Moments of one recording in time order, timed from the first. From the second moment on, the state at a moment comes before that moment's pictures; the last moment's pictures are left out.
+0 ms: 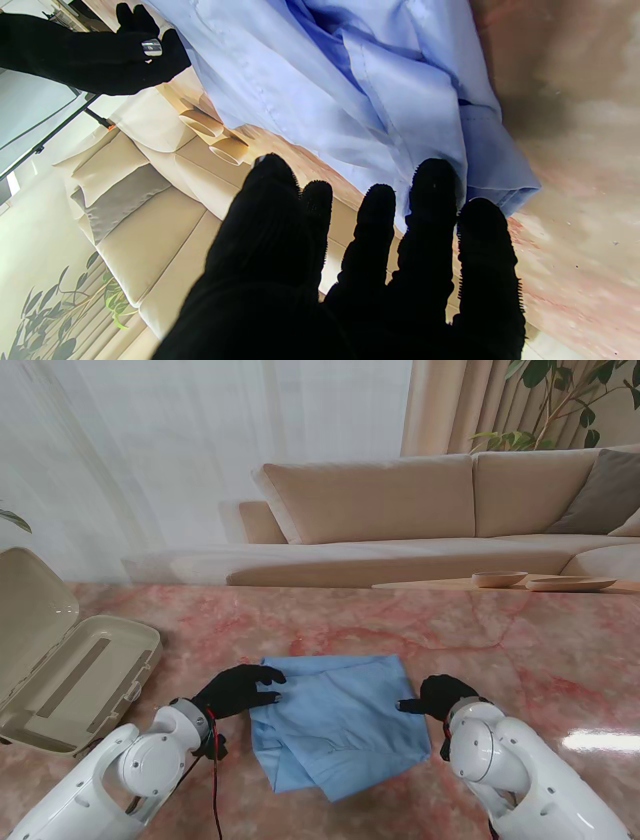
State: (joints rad) left arm 1.59 -1.09 -1.13 -1.61 0.52 -0.07 -0.10; right arm -1.64 -1.04 1.21 -1.71 -0.77 0.50 0.29; left_hand 1.18 -0.14 -0.01 -0.06 0.55 0.13 0.37 0.42 0.58 0.26 0.44 0.52 0.61 0.30 0.62 0.90 0.18 0.32 1.13 0.90; right_hand 0.44 -0.37 0.54 -0.04 0.66 0.28 0.32 0.76 0.51 0.38 0.62 0.88 0.64 0.33 0.89 0.90 0.35 0.34 1.30 0.77
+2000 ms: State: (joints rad) left arm 1.67 -1.08 -1.17 -1.66 0.53 -0.08 -0.12; right arm -1.60 -1.09 1.16 -1.66 -0.49 0.55 0.14; left_hand 1.18 -0.14 -0.01 -0.06 0.55 0.13 0.37 0.42 0.58 0.26 0.44 0.52 0.60 0.30 0.62 0.90 0.18 0.33 1.13 0.89; right_hand 0.82 -0.57 0.85 -0.04 0.72 0.24 1.04 0.89 0.56 0.37 0.83 0.95 0.65 0.31 0.95 0.90 0.39 0.34 1.34 0.80
